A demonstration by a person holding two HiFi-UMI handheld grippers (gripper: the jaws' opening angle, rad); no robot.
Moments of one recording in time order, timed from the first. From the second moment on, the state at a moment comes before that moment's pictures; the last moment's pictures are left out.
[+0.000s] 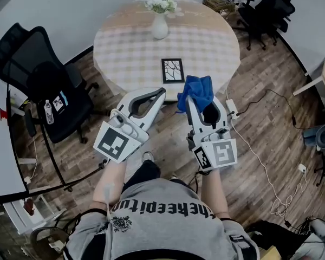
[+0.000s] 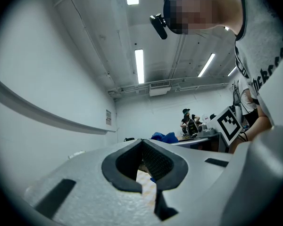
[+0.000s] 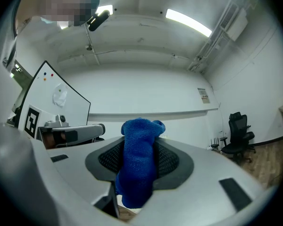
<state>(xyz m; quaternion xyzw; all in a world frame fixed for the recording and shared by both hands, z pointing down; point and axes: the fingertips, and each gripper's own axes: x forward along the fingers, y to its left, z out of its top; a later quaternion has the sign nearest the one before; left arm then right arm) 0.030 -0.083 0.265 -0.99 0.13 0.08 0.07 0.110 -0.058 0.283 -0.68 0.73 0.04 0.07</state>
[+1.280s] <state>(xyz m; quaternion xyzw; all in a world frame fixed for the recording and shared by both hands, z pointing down) 0.031 -0.186 0.287 -0.99 0.13 0.08 0.06 0.120 -0.147 0.305 -0.72 0.69 0.03 0.05</state>
